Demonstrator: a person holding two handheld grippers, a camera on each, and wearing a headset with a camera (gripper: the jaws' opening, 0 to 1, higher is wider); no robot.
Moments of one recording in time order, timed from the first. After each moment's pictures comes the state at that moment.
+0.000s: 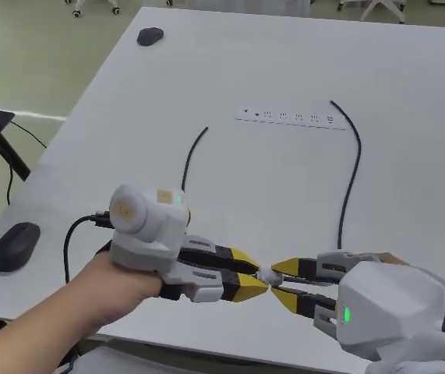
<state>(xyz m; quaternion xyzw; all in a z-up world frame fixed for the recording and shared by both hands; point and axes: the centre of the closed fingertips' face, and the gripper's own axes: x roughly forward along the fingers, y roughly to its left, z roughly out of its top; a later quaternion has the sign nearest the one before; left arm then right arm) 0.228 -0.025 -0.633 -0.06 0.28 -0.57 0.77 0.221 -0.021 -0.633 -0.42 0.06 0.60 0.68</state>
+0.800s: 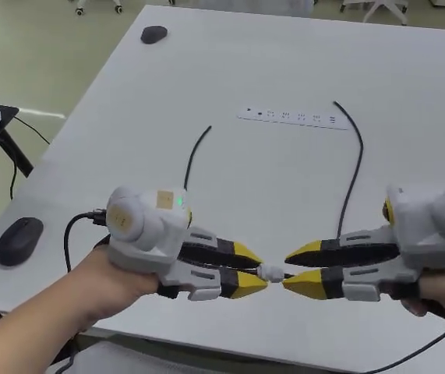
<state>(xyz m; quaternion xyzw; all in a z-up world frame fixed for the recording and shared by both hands) 0.222 -0.022 -0.625 0.03 0.22 -0.60 0.77 0.230 -0.031 -0.617 0.05 0.32 0.69 0.65</state>
